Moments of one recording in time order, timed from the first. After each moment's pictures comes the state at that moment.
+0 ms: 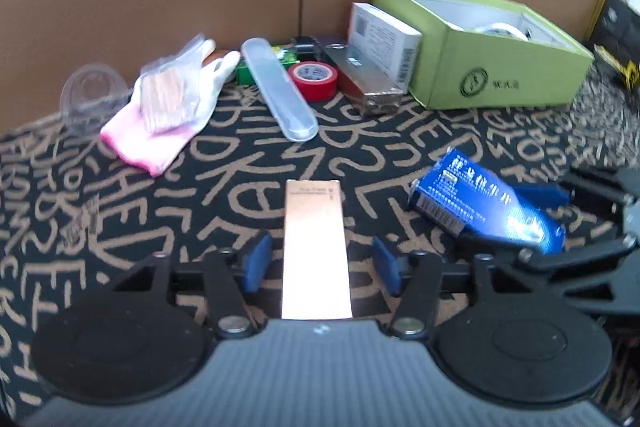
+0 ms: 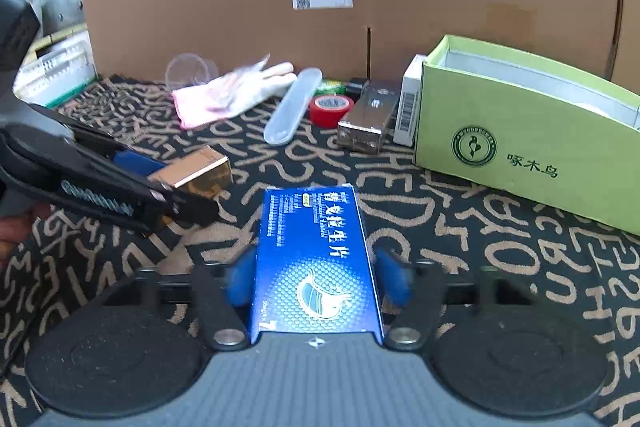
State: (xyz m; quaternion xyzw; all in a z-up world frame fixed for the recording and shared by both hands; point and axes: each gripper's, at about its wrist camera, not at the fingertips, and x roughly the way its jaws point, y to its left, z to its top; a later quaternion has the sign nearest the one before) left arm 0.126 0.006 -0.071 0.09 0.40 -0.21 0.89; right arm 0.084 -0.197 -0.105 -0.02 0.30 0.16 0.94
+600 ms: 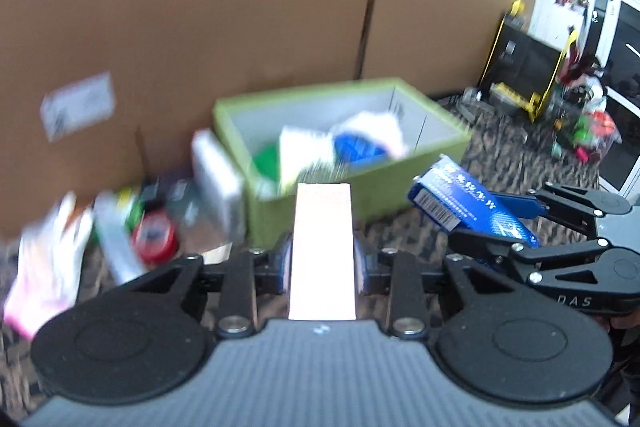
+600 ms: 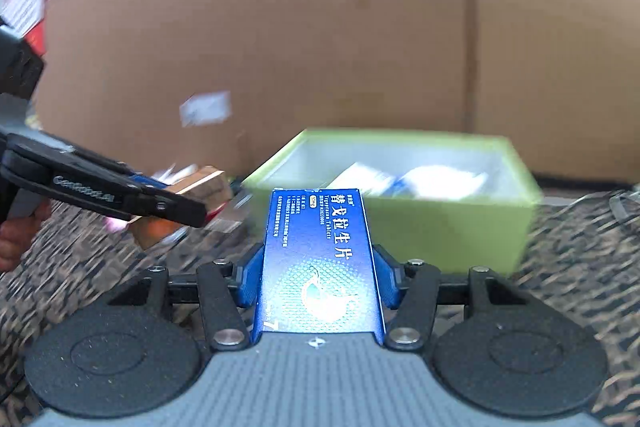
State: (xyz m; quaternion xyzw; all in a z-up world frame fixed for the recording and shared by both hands) left arm 0.141 -0.107 0.026 0.08 0.31 -0.35 0.88; right arm 0.050 -0.327 -0.027 0.02 0.18 0.04 0.98
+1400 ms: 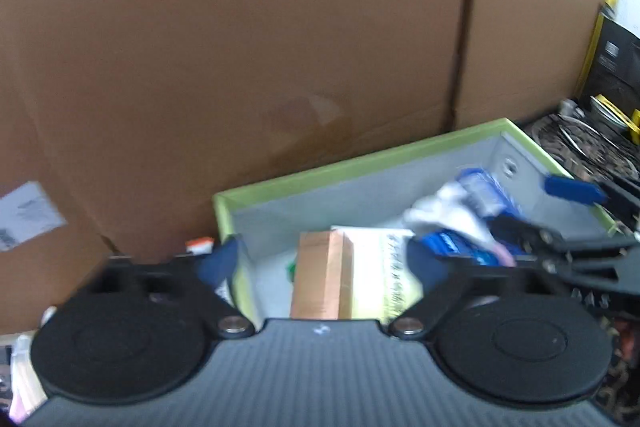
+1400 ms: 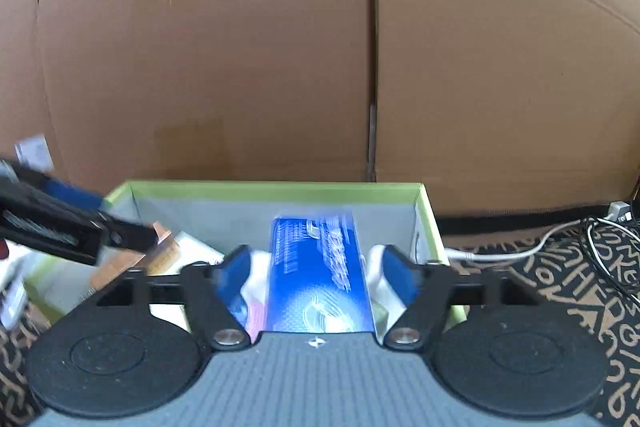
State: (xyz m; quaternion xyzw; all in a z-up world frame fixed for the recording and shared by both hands) left arm 0.261 -0.211 0.006 0.12 0.31 -0.23 0.91; right arm 0.193 -0.408 -0.051 0.01 0.21 -0.05 0.98
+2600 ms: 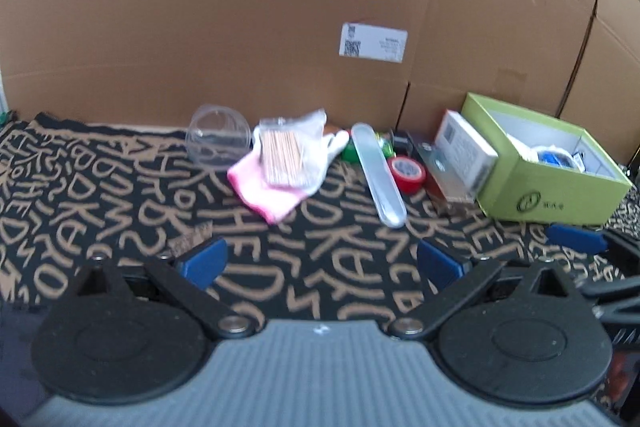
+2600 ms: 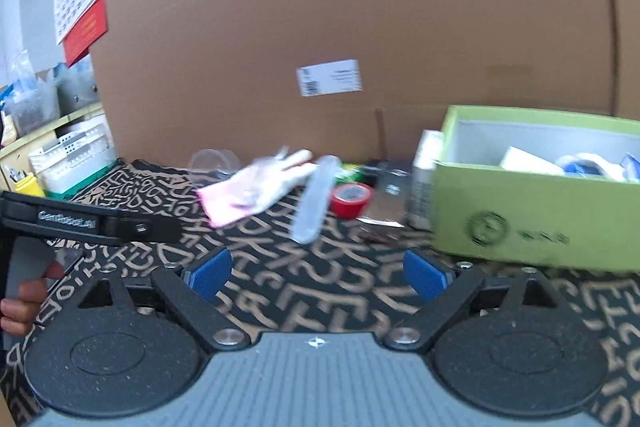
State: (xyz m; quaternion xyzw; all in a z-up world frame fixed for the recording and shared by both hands) left arm 0.100 0.076 -0.018 -0.04 0.32 -0.10 0.94; right arm 0.104 -0.176 -0.059 0.03 0.23 0.18 0.96
